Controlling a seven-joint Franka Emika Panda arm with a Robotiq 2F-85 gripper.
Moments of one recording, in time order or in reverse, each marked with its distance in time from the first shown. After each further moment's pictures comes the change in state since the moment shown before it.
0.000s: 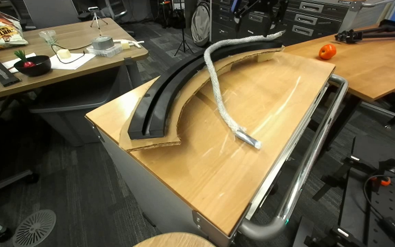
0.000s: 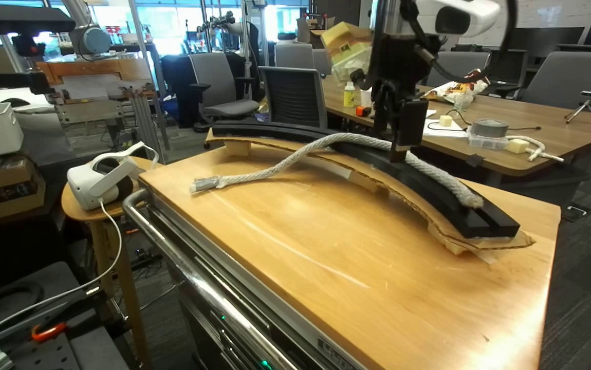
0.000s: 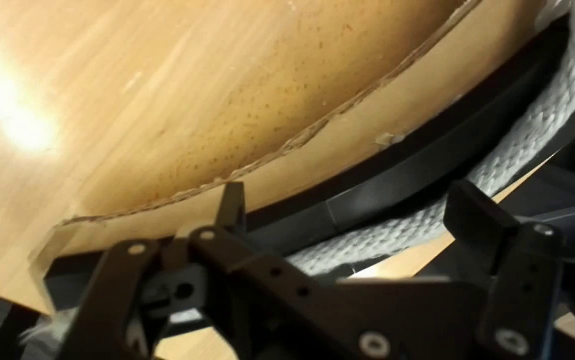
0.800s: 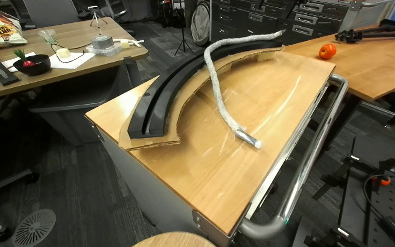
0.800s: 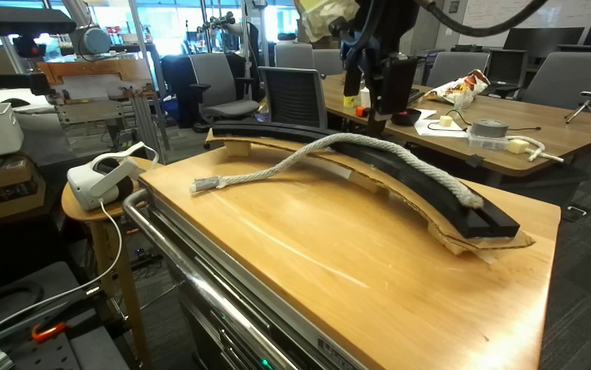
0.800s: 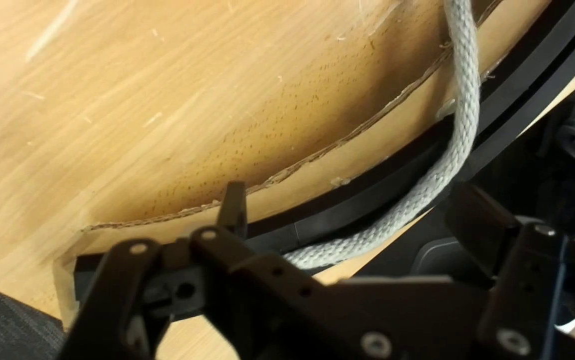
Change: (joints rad) arm -0.032 -0.238 -0.012 -0.163 0.137 -0.080 -0.271
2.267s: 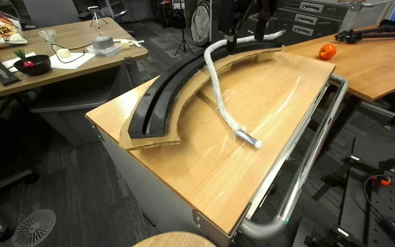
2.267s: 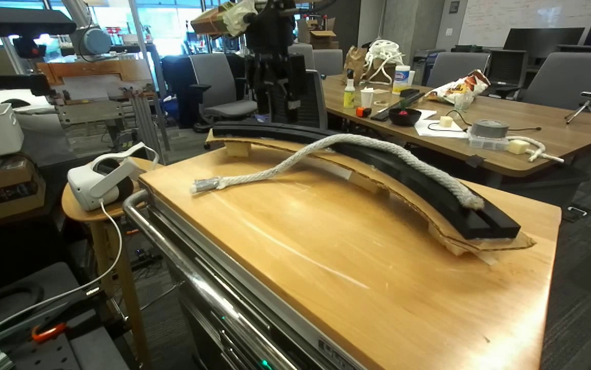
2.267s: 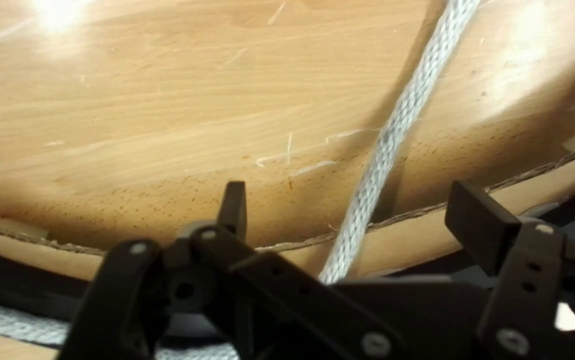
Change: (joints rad) arm 0.192 0.011 0.206 -0.020 -0.428 -0.074 0.209
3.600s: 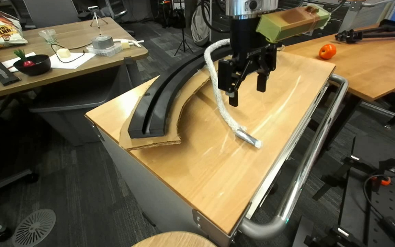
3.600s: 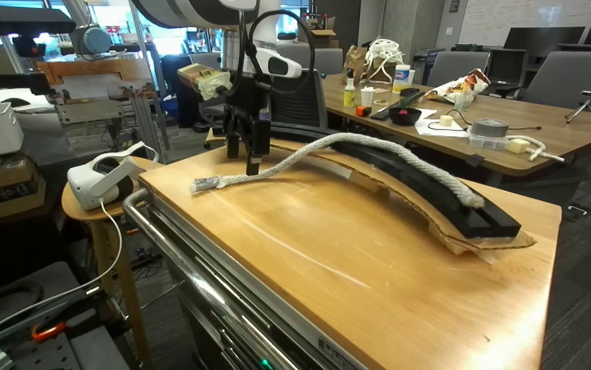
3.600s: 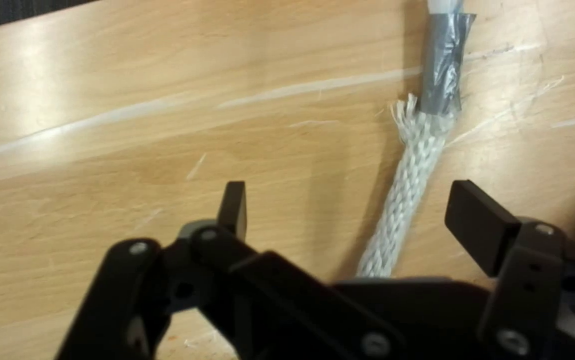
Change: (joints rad) arm 0.045 0.117 0.017 -0.075 0.118 0.000 0.032
